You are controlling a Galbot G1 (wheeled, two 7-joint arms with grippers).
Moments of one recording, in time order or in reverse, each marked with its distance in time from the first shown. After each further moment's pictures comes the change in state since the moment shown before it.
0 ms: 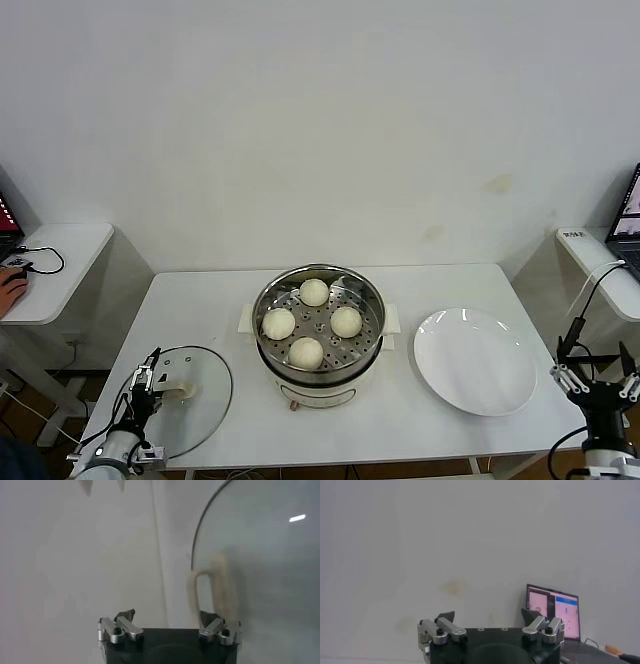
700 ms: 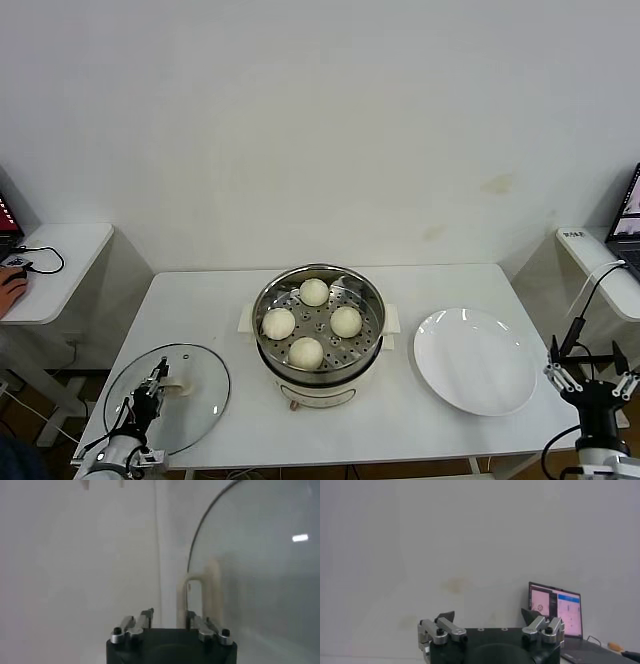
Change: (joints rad) left arm 0.006 -0.009 0.000 0.023 -0.039 -0.038 -0.048; right arm 0.006 0.010 -0.017 0.006 -0.006 -0.005 -0.001
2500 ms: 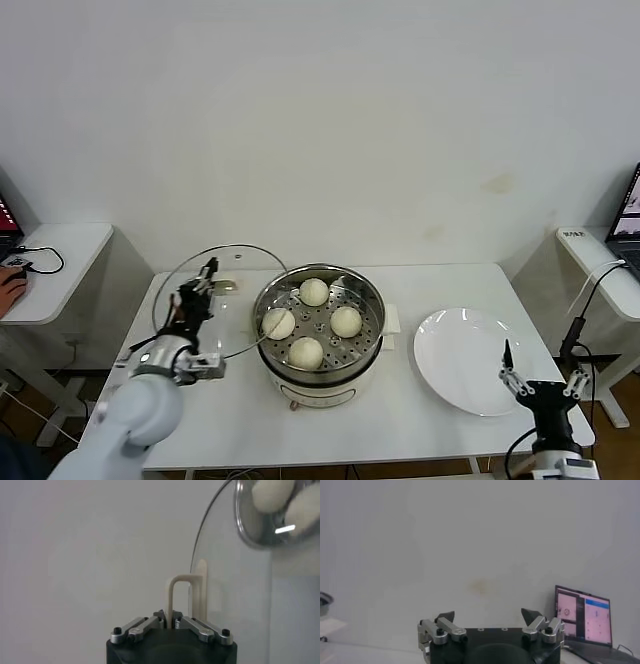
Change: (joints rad) left arm -0.347 0.146 0.347 -0.450 -0.163 0.428 0.330; right arm -0.010 0.071 -0.131 0.021 -0.167 0.021 -0.005
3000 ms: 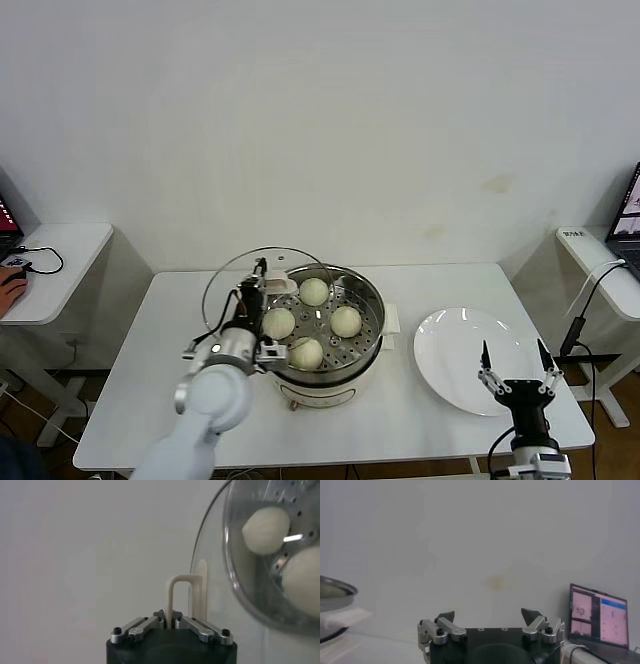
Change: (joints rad) left arm -0.098 -0.282 0.140 0.081 0.333 0.036 0.148; right arm 0.024 0.013 -0.061 -0.030 -0.068 0.002 0.002
